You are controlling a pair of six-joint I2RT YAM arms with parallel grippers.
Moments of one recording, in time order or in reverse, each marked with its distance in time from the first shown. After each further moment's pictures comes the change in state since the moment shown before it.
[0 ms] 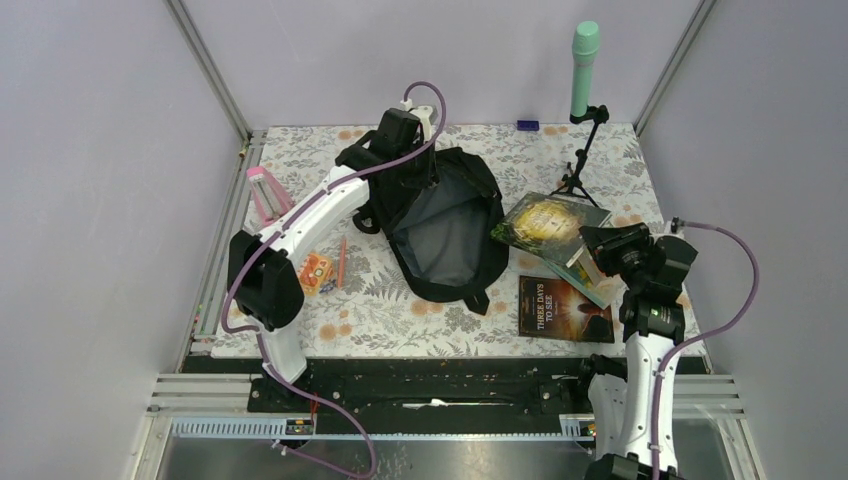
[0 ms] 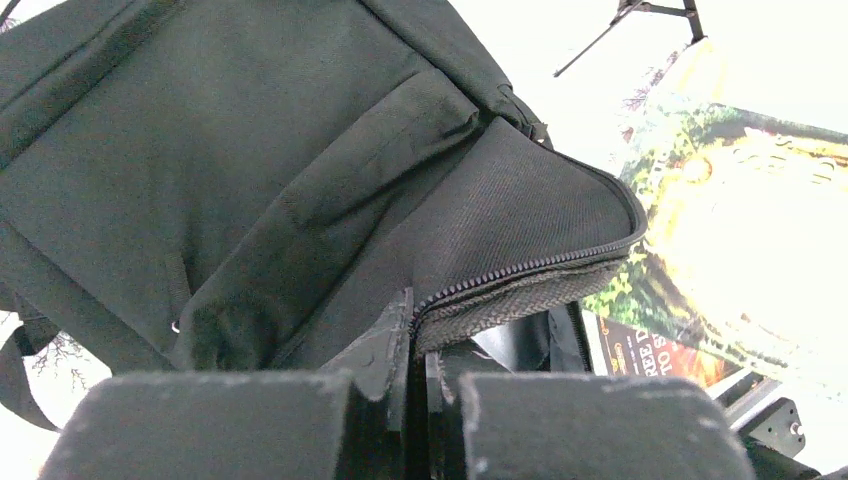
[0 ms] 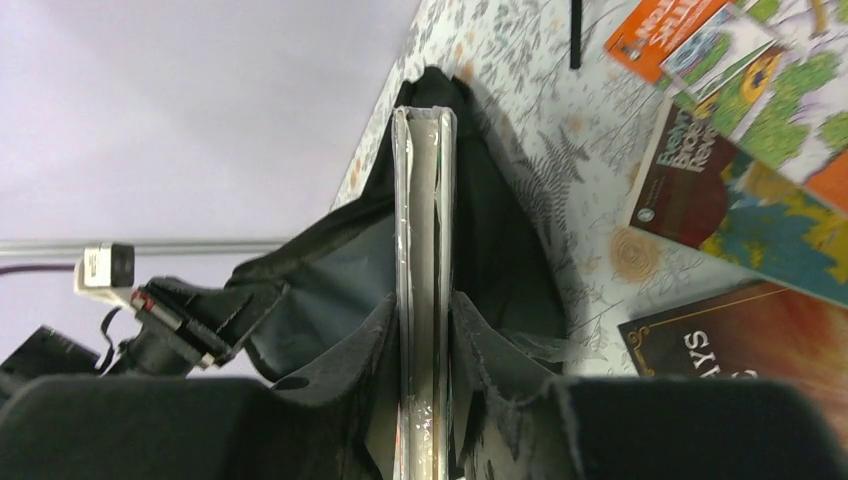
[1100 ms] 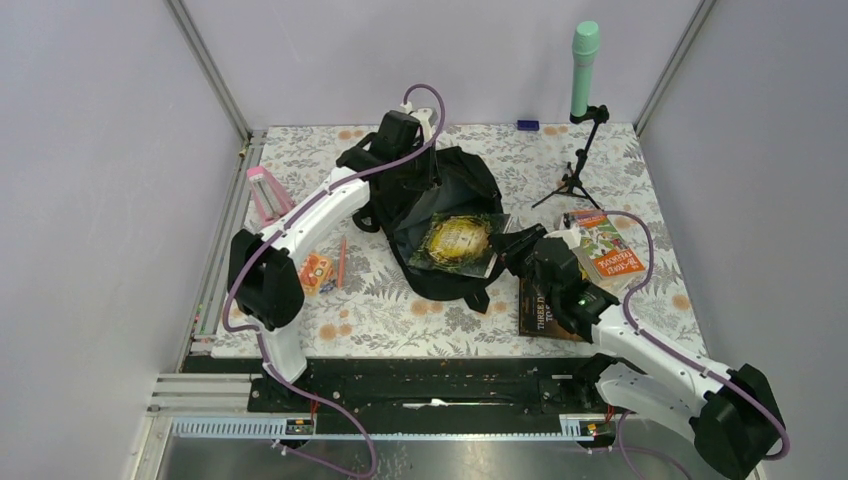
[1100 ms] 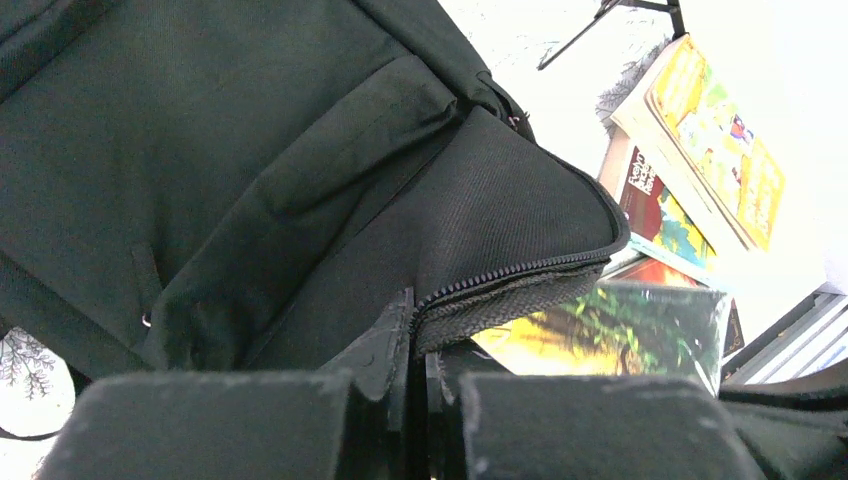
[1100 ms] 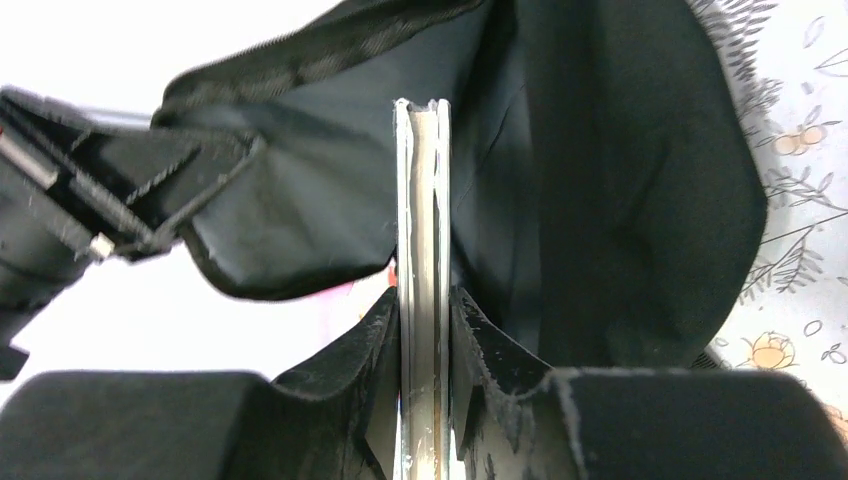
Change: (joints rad) left arm 0.006 0.012 -0.017 0.027 0.039 -0.040; right arm 0.996 0.293 -0.067 0.362 0.743 0.218
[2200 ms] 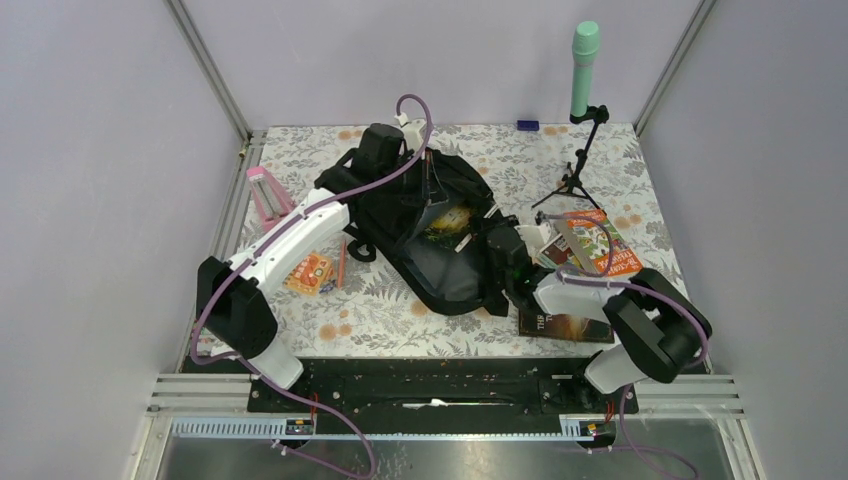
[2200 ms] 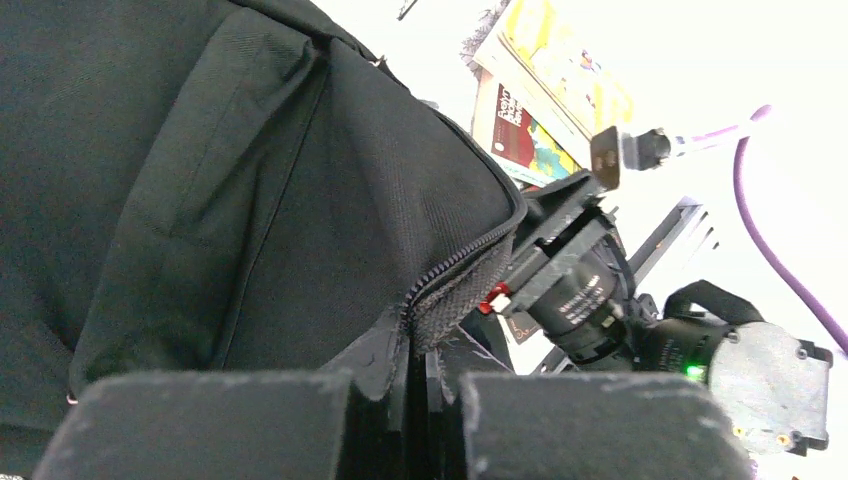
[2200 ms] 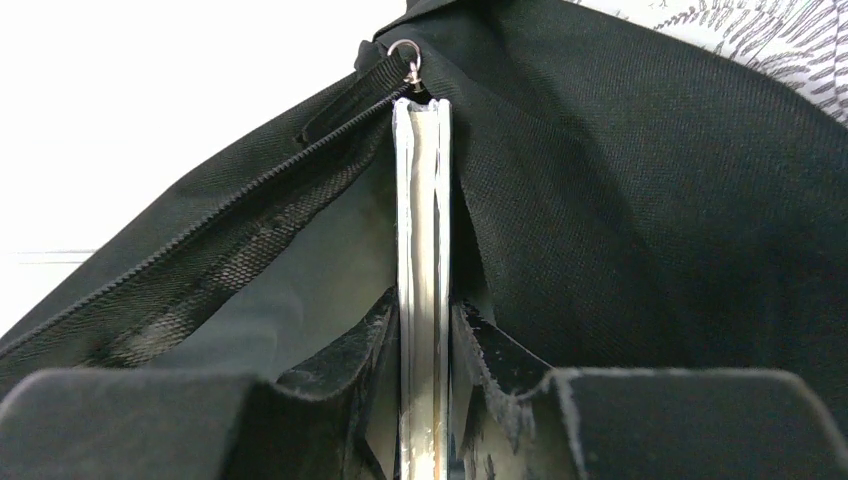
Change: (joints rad) left arm -0.019 -0.216 -0.214 0.095 0.194 -0.050; right arm 0.061 0.540 0.042 0.508 0.307 0.150
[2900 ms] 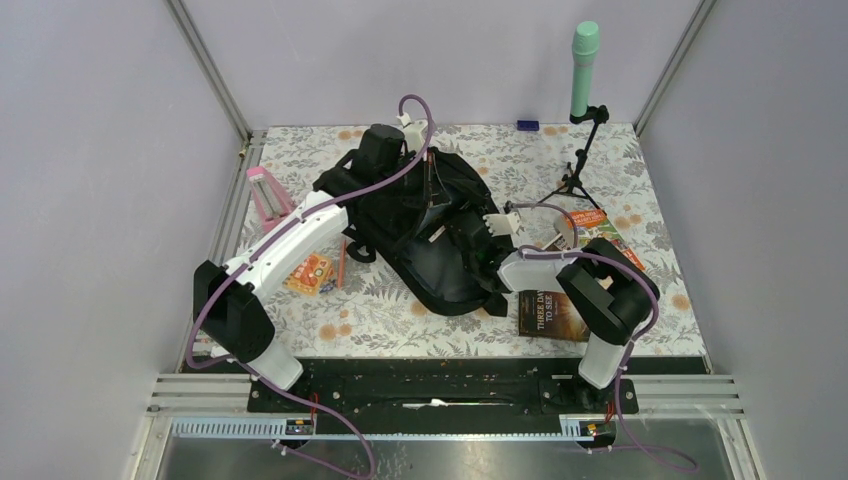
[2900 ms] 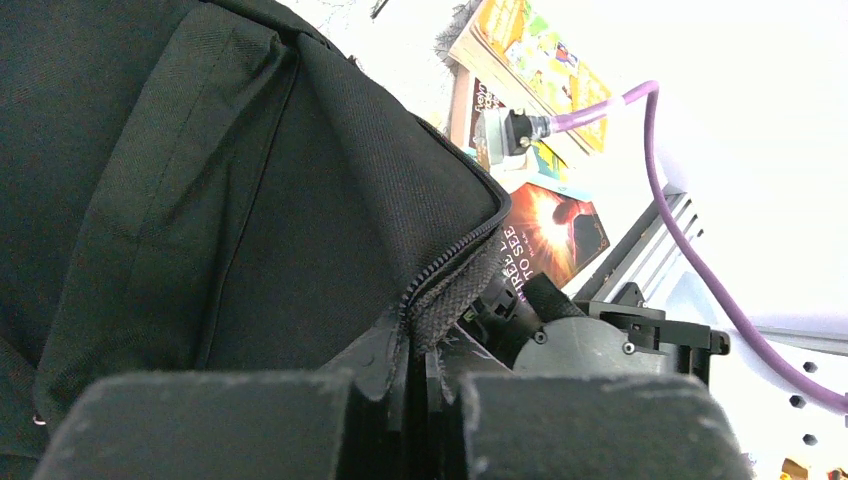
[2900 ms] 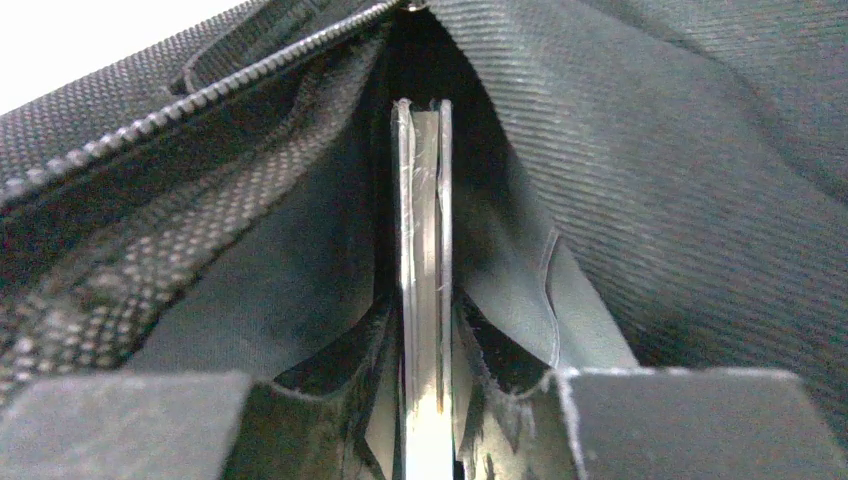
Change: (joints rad) left arm -0.022 -0.022 -0.001 -0.002 0.019 -0.002; right arm 0.063 0.304 0.285 -0.100 0.068 0.081
